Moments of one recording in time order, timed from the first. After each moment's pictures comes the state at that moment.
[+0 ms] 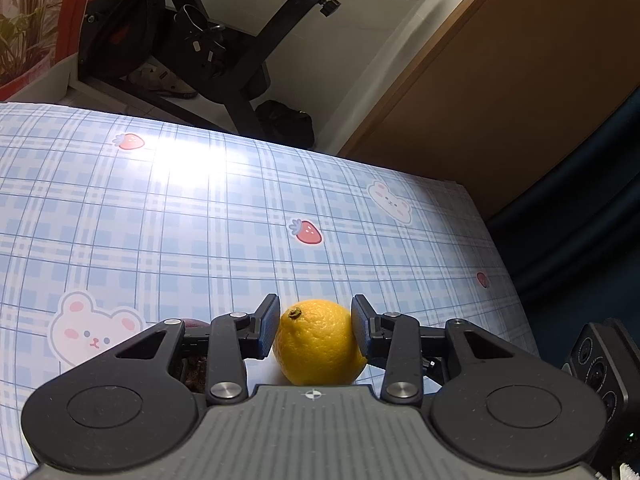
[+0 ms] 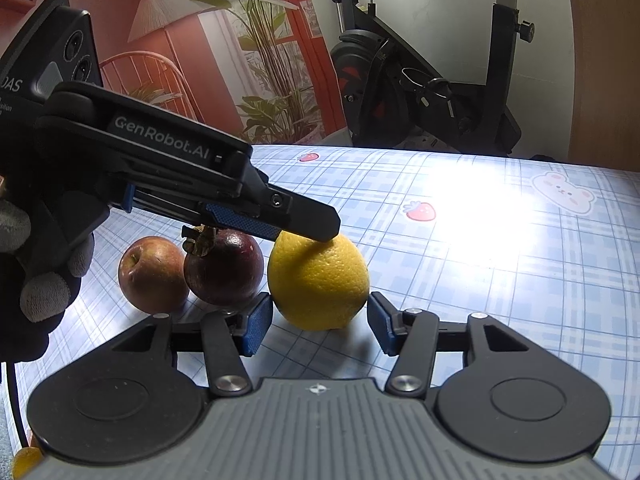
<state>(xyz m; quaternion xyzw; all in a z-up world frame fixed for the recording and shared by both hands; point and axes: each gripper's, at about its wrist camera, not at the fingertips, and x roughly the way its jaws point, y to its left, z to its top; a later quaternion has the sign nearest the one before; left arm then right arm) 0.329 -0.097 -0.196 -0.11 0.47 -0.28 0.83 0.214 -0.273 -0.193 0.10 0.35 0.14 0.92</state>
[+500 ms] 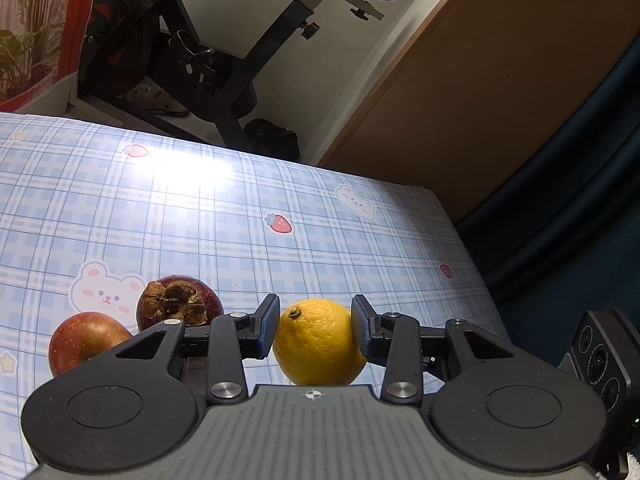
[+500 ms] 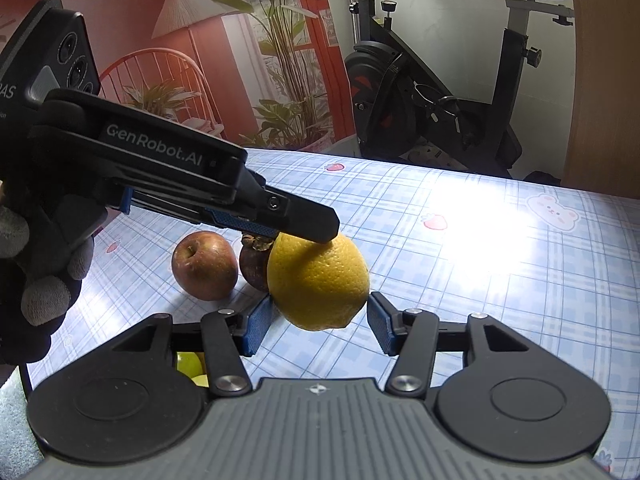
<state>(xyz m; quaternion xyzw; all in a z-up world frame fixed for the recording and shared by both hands) 0.270 -0.077 -0.162 -0.12 0.44 -0.29 0.84 0.172 -0.250 -0.156 0.07 0.34 0.15 0.92</state>
